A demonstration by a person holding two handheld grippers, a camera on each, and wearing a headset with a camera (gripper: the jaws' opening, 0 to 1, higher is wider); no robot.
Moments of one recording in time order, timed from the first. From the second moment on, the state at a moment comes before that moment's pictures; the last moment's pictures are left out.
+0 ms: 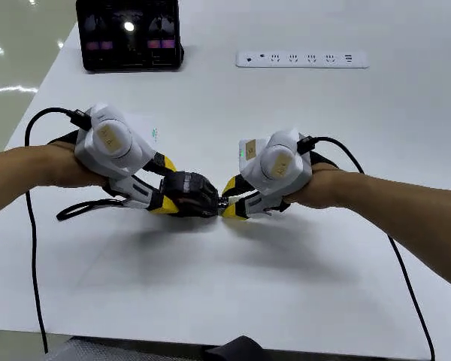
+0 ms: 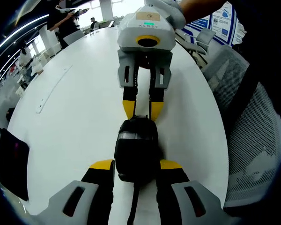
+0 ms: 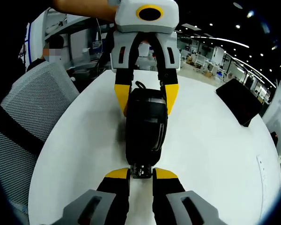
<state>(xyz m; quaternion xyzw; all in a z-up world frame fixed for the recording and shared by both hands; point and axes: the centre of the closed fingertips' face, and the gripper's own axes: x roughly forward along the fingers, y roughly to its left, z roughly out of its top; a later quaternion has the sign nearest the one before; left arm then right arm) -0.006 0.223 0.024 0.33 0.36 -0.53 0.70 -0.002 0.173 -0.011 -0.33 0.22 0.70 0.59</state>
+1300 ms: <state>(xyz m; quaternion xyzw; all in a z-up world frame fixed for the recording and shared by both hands) -0.008 0.223 0.020 0.32 0.36 -0.54 0.69 -0.003 0.166 -0.013 -0.34 0.22 0.71 0.57</state>
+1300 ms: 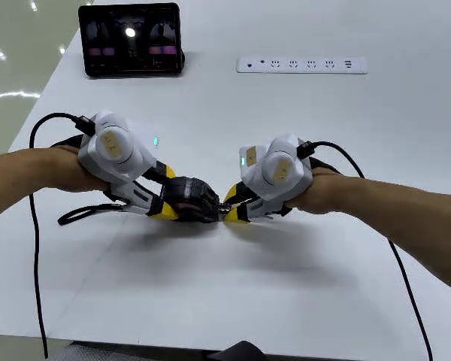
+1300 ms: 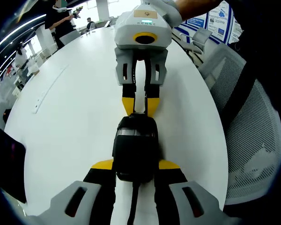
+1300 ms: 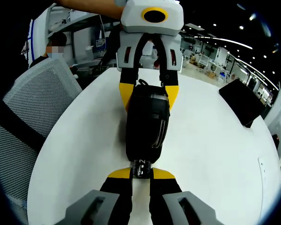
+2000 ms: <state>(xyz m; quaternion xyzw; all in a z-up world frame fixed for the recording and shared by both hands) -0.008 0.224 0.020 0.32 0.36 -0.54 0.69 0.001 0.139 -0.013 -0.34 0.23 0.71 0.57</state>
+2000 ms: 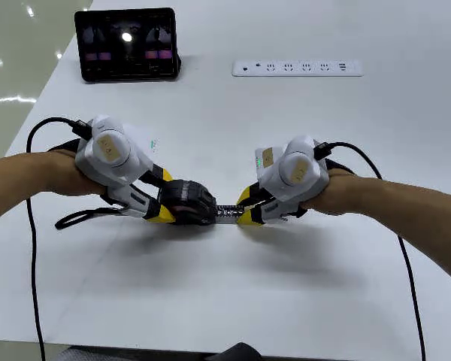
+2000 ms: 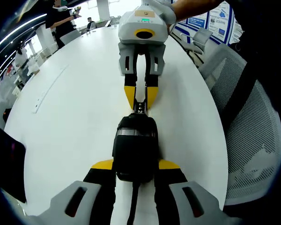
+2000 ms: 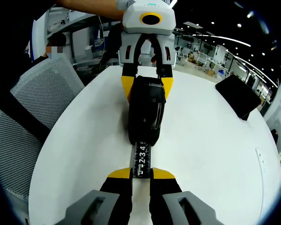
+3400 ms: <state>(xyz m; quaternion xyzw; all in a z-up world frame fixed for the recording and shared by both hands) -0.008 0.223 0.020 0.33 0.36 -0.54 0.69 0.011 0.064 -0.012 -0.36 0.25 0.69 0.58</state>
